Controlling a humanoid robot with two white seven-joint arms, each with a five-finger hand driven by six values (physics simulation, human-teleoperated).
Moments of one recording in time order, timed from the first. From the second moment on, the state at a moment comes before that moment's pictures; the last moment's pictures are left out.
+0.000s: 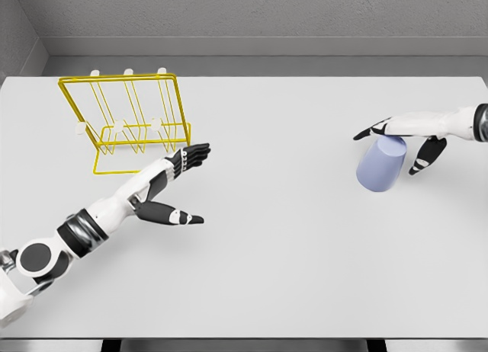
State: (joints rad) left arm -0.36 0.81 -0.93 -1.70 0.59 -0.34 0.00; right arm -1.05 -0.87 1.21 -1.02 -0.02 -0.61 0.61
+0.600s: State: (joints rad) left arm -0.34 0.79 -0.92 -1.74 0.65 -0.34 -0.03; right arm -1.08 -0.90 1.23 -1.11 -0.02 -0.61 0.61
